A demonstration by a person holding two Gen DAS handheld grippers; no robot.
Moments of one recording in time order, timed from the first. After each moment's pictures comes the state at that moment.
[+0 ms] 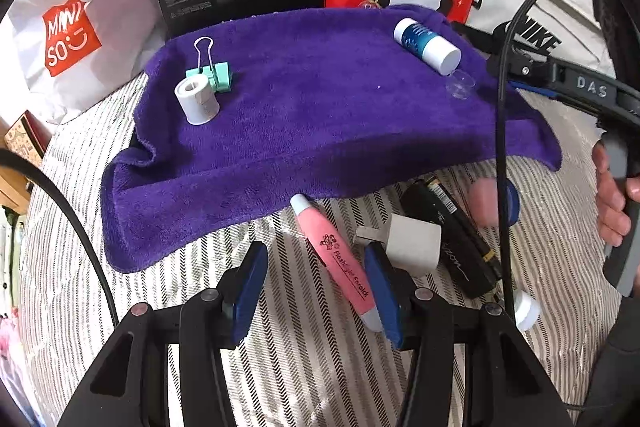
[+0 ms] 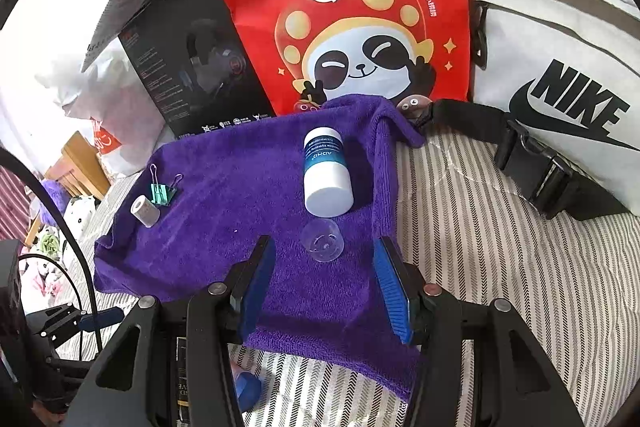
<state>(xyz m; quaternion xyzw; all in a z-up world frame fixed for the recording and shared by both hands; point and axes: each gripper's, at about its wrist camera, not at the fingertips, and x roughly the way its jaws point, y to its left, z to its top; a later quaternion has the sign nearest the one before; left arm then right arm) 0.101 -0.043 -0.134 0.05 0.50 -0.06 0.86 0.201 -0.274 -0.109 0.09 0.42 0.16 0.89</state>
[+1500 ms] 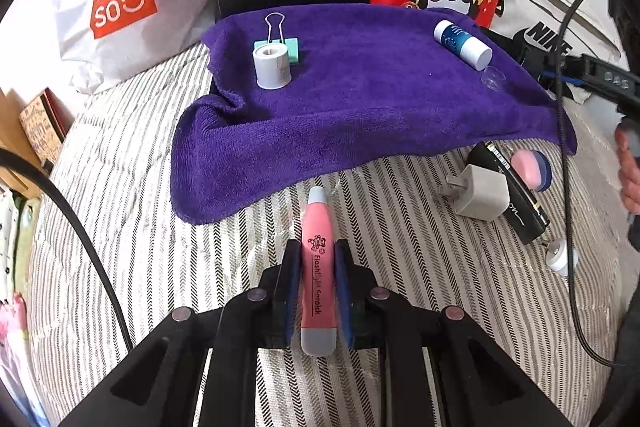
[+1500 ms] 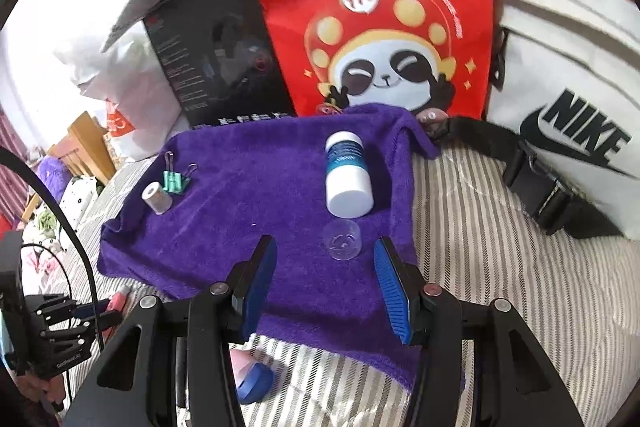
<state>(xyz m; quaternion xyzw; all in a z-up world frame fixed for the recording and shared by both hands) 0.082 0.009 -0.137 0.04 0.49 -0.05 0.87 0.187 -0.259 -0.094 0.04 0.40 0.18 0.90</state>
